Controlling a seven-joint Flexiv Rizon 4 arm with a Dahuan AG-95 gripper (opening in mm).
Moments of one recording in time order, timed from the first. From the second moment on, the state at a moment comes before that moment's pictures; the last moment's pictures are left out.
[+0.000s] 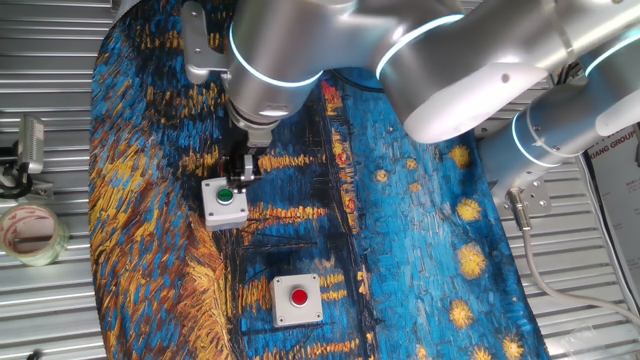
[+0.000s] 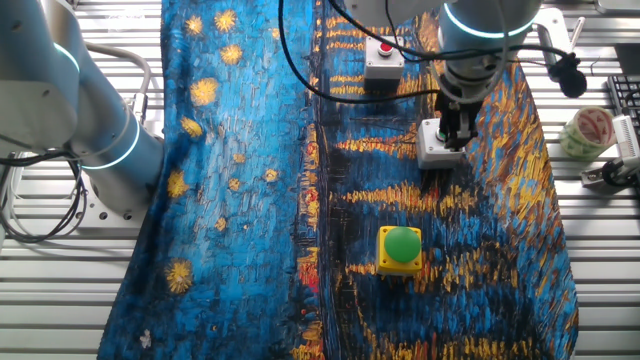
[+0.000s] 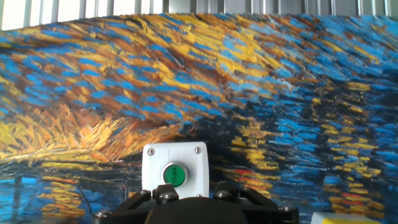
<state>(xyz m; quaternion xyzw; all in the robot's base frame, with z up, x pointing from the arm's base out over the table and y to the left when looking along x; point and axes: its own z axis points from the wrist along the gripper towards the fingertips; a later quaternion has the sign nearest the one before) 0.573 0.027 0.129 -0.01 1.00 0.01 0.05</state>
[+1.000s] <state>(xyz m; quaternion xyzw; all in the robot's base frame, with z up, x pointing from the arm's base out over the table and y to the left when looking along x) 0.559 0.028 0.125 -0.01 1.00 0.01 0.05</state>
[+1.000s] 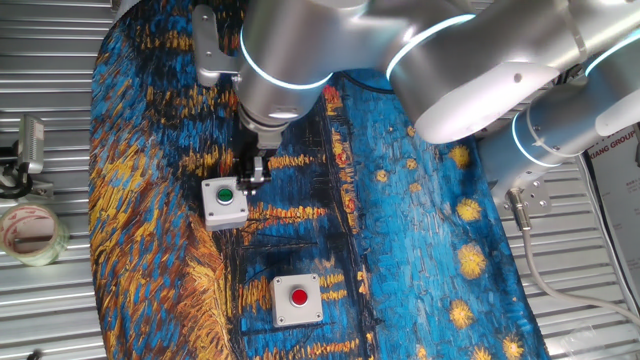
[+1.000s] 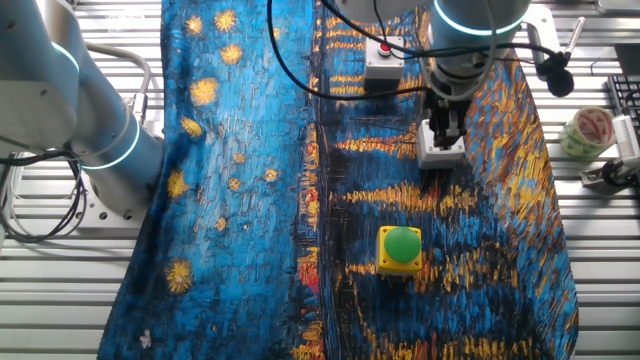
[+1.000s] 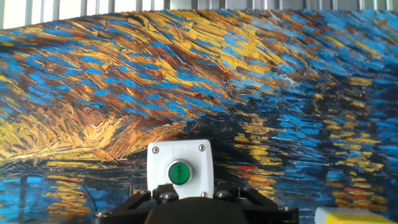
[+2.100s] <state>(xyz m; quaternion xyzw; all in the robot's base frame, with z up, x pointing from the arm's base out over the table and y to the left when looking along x) 0.556 0.027 0.132 -0.02 1.00 0.00 0.04</state>
